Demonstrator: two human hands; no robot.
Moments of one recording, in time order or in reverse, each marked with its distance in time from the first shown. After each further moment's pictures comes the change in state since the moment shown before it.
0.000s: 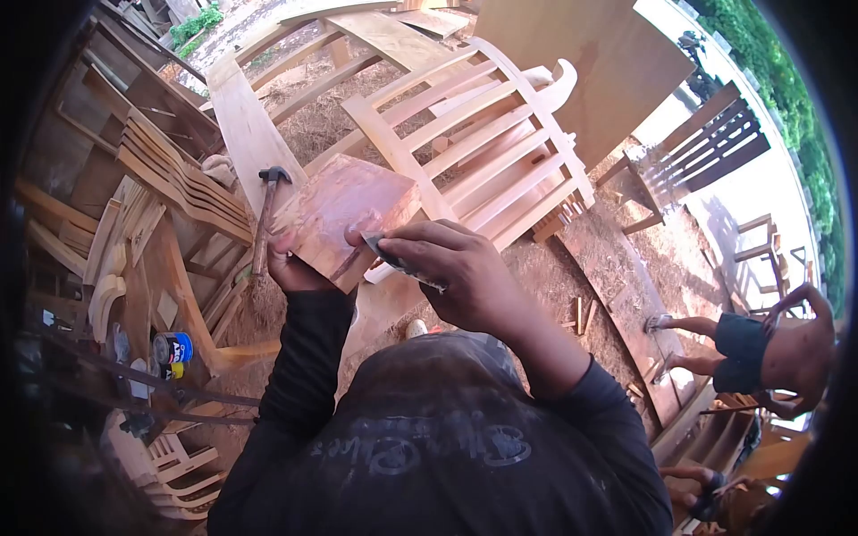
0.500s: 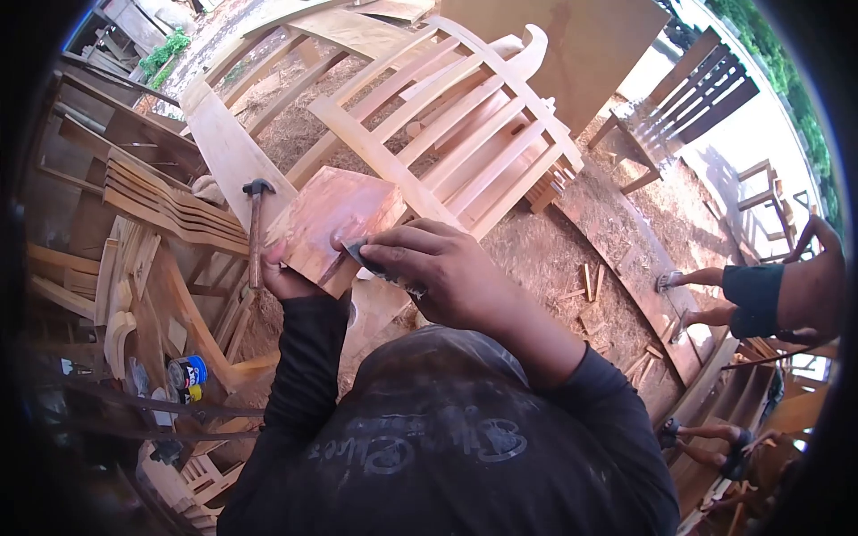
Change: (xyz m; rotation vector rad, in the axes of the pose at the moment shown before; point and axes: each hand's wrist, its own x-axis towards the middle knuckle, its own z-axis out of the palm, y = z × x) left_hand -0.005 -0.016 0.010 0.083 0.083 -0.087; right_hand -0.021 0.010 -0.003 -0.065 0.016 -0.014
